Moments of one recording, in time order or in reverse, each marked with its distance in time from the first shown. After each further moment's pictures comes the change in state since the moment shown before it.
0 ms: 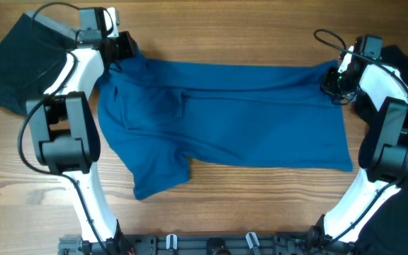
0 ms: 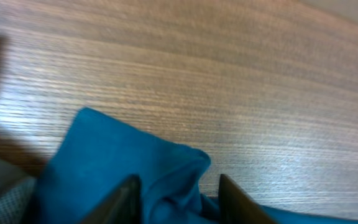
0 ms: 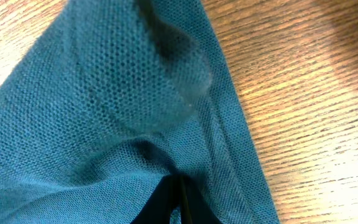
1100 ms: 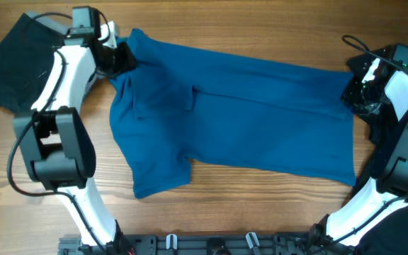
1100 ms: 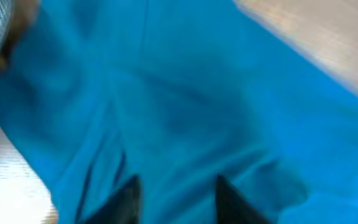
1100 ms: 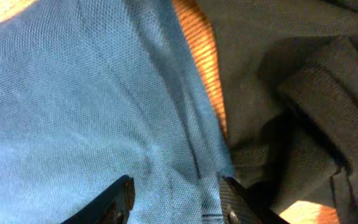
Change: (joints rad) left arm -0.001 -0.138 0.009 -0.463 0.076 -0.031; right arm -0.131 -0.097 -0.024 -0.158 0.008 -0.034
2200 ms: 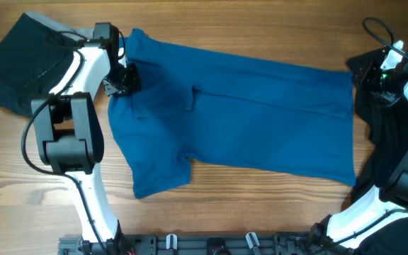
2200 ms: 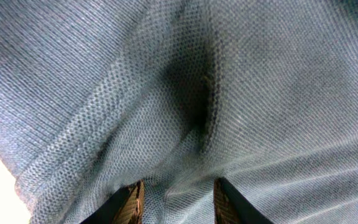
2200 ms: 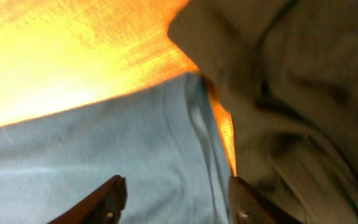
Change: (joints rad) left arm -0.034 0.140 0.004 -0.108 -0.172 -0.067; right arm -0.066 -0.068 0.068 0.076 -0.170 -0.074
